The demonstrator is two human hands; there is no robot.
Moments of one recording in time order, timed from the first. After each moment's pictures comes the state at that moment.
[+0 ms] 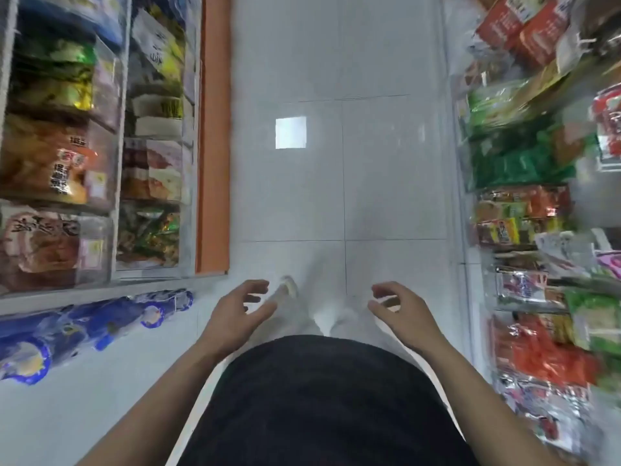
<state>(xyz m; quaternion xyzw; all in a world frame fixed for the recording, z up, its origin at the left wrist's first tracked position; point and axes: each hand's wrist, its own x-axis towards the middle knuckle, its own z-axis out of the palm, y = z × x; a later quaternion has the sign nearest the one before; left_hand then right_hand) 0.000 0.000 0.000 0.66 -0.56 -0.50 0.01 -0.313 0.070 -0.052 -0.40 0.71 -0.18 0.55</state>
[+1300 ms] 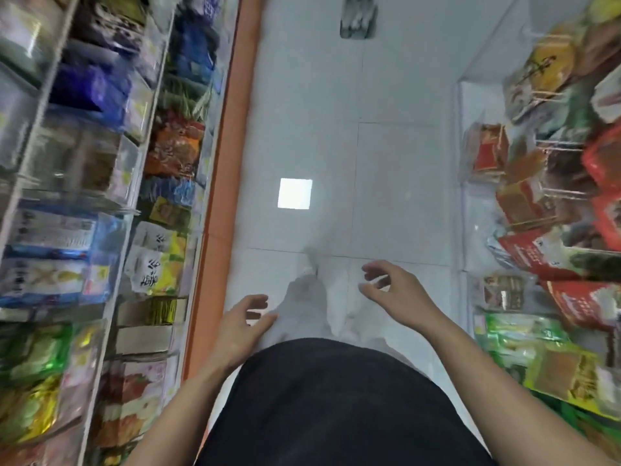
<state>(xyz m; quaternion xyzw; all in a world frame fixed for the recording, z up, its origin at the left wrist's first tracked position) -0.118 -0.761 -0.023 0.71 -0.48 -0.52 0.09 -0.435 -0.789 -0.021 -0.51 0.68 -0.12 0.52</state>
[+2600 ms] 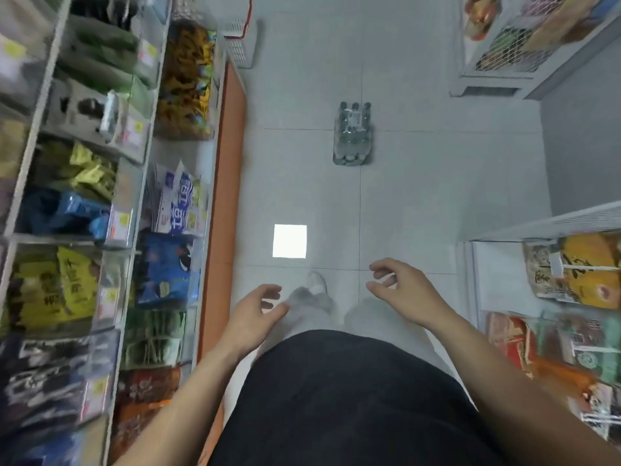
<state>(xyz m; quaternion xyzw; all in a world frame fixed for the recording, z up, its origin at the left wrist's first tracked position) -0.252 -1.670 -0.034 0.67 -0.52 -0.52 0.04 -0.566 -1.666 -0.025 -0.49 0.70 -0.11 0.51</state>
